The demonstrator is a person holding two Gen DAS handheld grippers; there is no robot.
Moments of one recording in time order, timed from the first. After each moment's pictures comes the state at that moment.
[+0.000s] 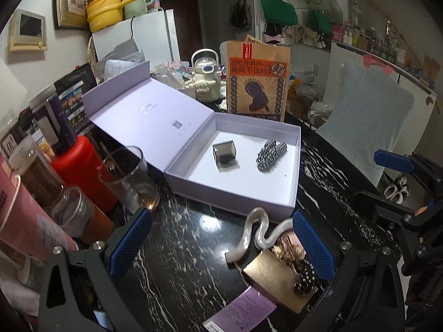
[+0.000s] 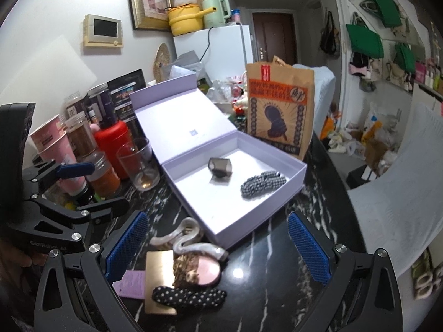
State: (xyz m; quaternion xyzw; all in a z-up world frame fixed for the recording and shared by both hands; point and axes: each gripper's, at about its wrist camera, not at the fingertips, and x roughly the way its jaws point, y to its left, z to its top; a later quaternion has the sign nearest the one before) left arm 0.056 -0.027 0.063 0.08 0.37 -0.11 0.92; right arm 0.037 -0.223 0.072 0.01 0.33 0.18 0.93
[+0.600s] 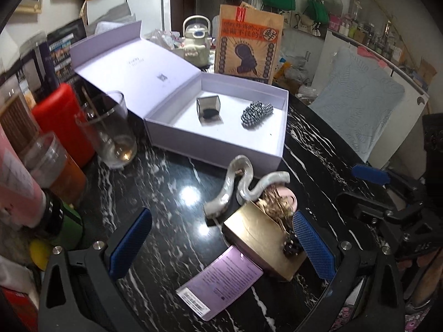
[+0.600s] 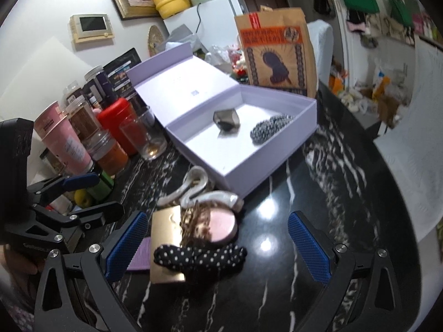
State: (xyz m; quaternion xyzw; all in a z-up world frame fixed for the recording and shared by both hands) left arm 0.033 -0.019 0.018 0.03 0.43 -0.15 0.89; right arm 0.022 -0.234 0.011 0.09 0.39 0.20 0.89
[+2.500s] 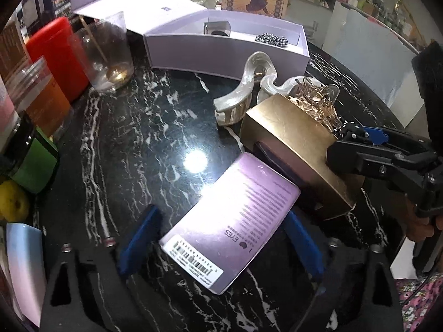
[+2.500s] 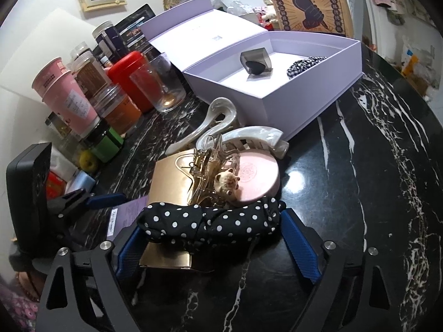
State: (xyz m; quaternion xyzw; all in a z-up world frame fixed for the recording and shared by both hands) left arm 0.002 -0.008 -0.072 0.06 0.49 -0.13 0.86; right arm 0.029 -0.200 -0.061 0.09 0.45 0.27 0.85
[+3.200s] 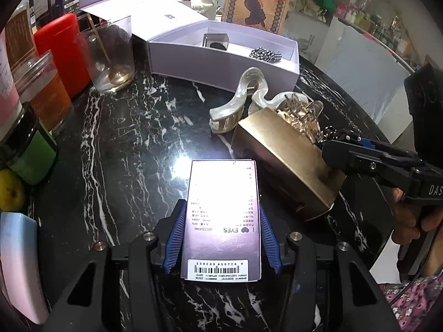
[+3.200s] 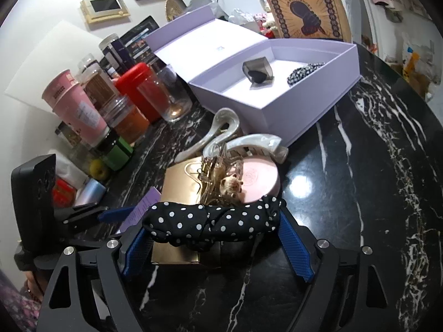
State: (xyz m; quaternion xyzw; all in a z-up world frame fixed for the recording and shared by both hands) left arm -0.008 -0.003 -0.058 0.01 0.48 -0.14 0.87; right arm 0.021 -0.210 -0.050 0.12 0.43 0.28 0.85
